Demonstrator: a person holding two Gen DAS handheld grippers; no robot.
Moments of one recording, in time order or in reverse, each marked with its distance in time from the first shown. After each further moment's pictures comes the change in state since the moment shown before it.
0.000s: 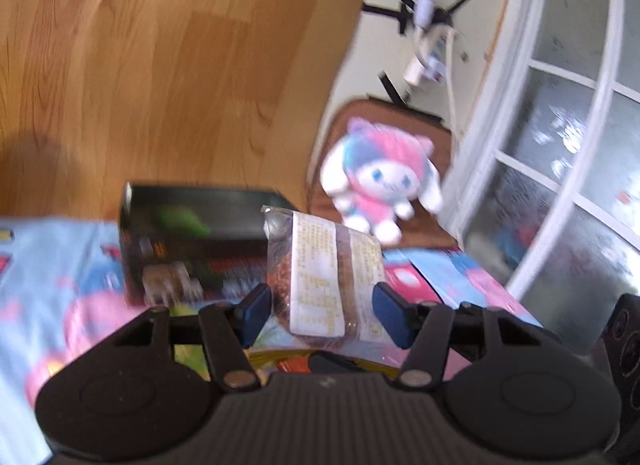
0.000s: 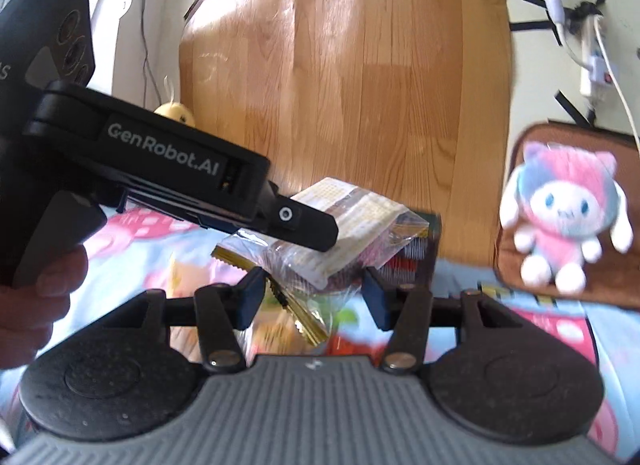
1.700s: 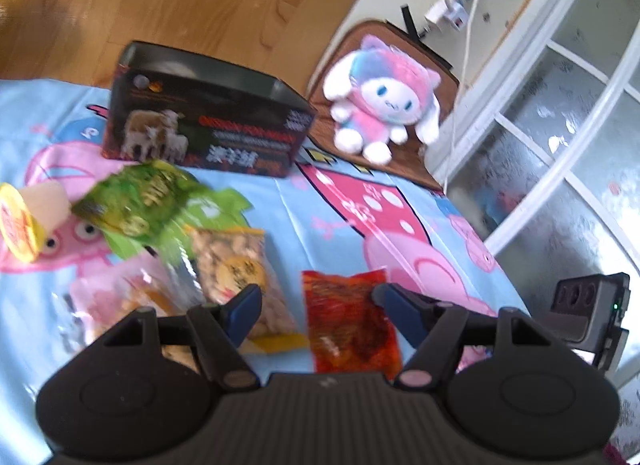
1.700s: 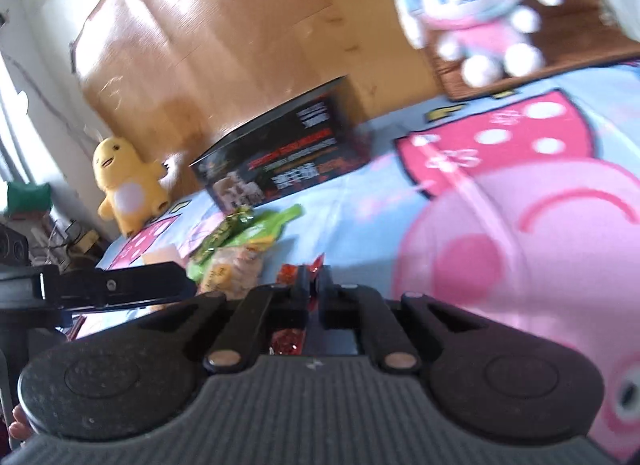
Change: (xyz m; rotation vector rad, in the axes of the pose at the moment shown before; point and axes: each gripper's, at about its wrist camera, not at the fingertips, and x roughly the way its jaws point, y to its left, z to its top) left arm 0.017 0.012 -0.073 -0.186 0.215 -0.124; right arm -0.044 -0.081 -0.068 0.586 0.221 0.012
